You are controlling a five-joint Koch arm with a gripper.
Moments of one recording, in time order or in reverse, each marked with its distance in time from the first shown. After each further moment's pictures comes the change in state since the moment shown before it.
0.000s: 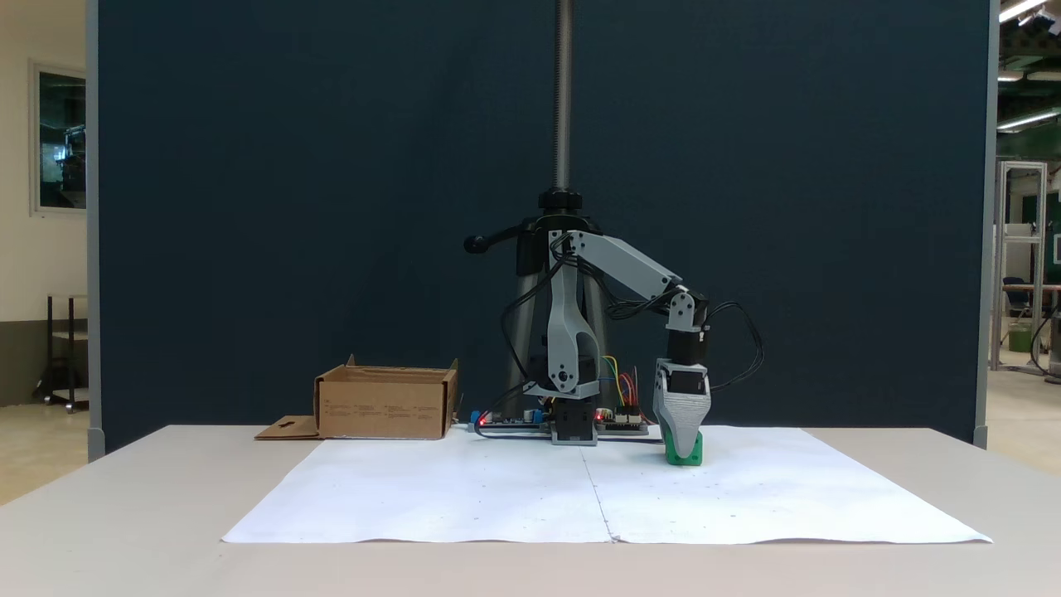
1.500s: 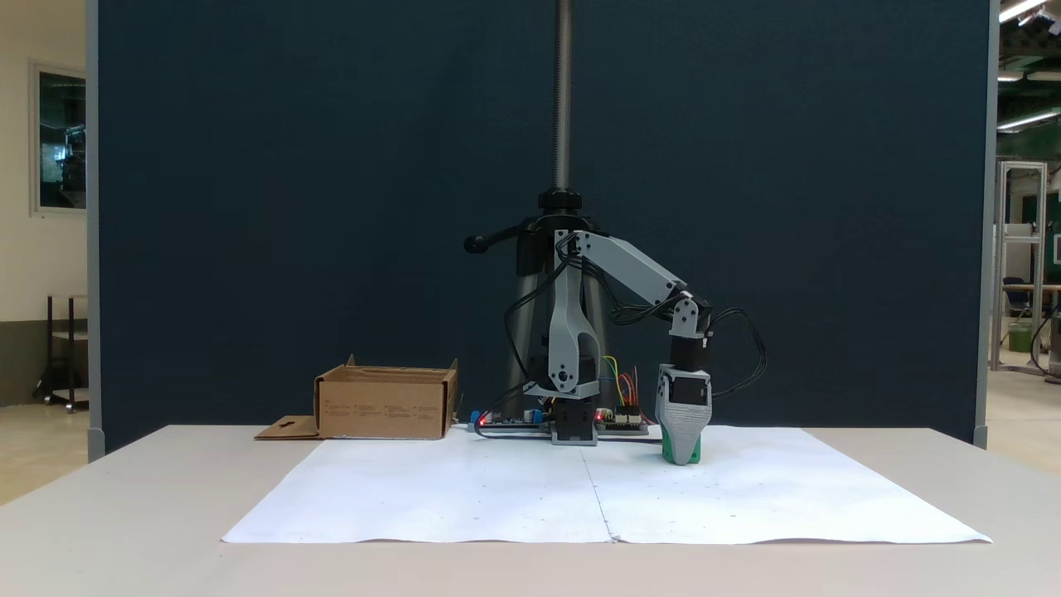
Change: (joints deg) arm 0.0 -2.9 0.0 -2.0 0.0
